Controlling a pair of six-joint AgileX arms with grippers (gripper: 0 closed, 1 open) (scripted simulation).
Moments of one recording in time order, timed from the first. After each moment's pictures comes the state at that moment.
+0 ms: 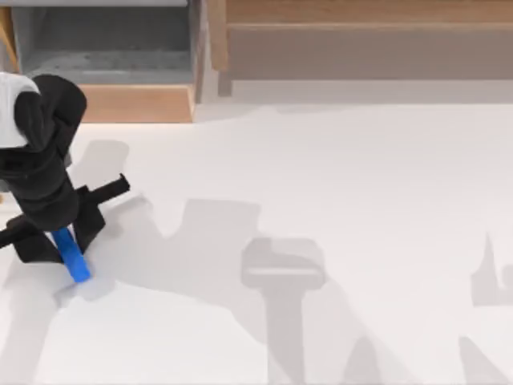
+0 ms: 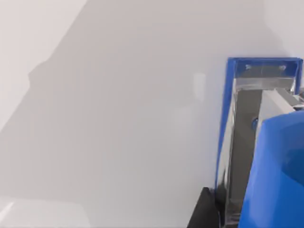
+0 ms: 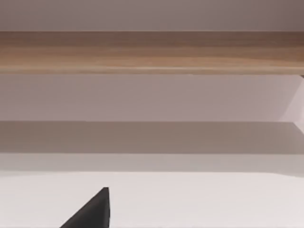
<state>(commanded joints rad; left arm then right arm) -0.17 1.94 1.11 -0.74 -0.01 -0.69 0.00 0.00 0.00 0.00 0.00 0.00</state>
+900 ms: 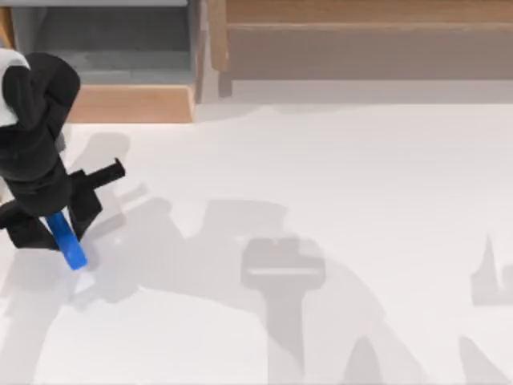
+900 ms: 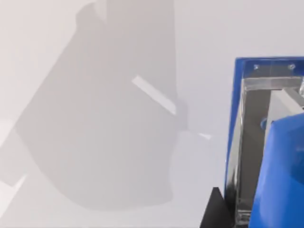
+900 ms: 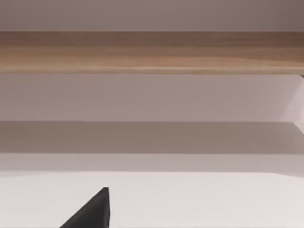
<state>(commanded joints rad) -0.16 1.87 1.17 -0.86 -0.01 -0.68 0.00 0.00 0.00 0.00 0.00 0.00</state>
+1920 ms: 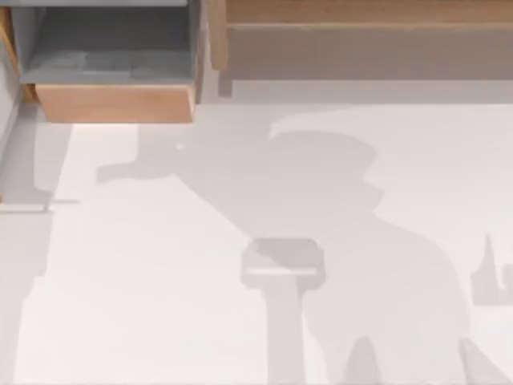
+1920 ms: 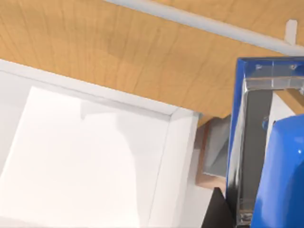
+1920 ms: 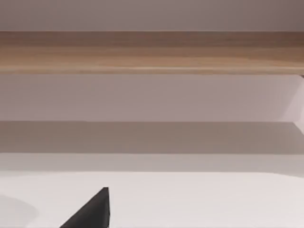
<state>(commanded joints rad) 0.21 2.02 2.15 -1.05 0.15 -0.09 0.00 0.00 0.00 0.00 0.00 0.00</state>
